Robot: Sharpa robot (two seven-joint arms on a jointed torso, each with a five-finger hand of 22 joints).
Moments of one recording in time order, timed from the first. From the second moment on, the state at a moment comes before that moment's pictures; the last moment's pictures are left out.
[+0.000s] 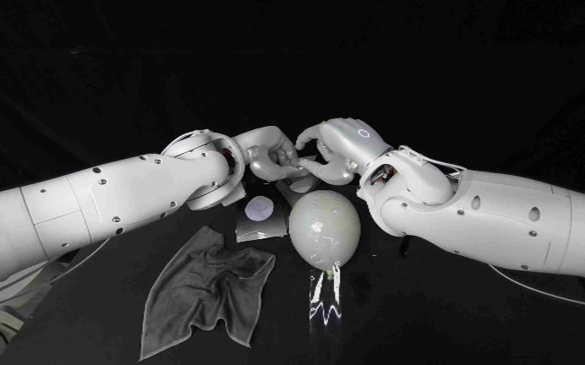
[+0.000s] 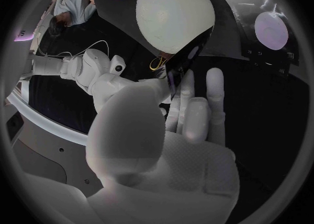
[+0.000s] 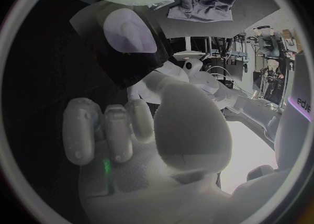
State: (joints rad) left arm 1.40 -0.66 -0.07 1.38 -1.10 -0.15 -0.06; left_hand 1.38 -0.13 0.68 0.13 0.05 0.97 0.10 0.51 0.27 1.19 0.04 0.51 0.24 1.41 -0.03 1.45 1.06 0.17 0.95 0.08 1.05 0.61; right arm 1.41 -0.64 -0.18 1.54 -1.61 -0.64 -0.21; right_hand 1.28 -0.22 0.55 0.03 0.05 0.90 0.15 0.21 0.51 1.46 0.06 1.36 1.31 1.47 -0.01 1.57 1.31 0.02 1.47 0.08 1.40 1.31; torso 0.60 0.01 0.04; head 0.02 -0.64
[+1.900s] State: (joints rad) left arm 1.40 -0.68 -0.07 1.44 -1.05 -0.19 -0.11; left_hand 1.33 -0.18 0.78 0.07 0.05 0.97 0.10 0.53 0.27 1.21 0.04 0.51 0.24 1.43 -0.04 1.47 1.10 0.17 0.96 0.06 1.08 0.62; right arm 1.37 -0.70 -0.18 1.65 -1.67 -0.50 -0.35; right_hand 1.22 -0.17 0.49 0.20 0.05 1.09 0.07 0.28 0.52 1.46 0.00 1.52 1.31 1.47 -0.06 1.57 1.31 0.02 1.46 0.05 1.51 1.31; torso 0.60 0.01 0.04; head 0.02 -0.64
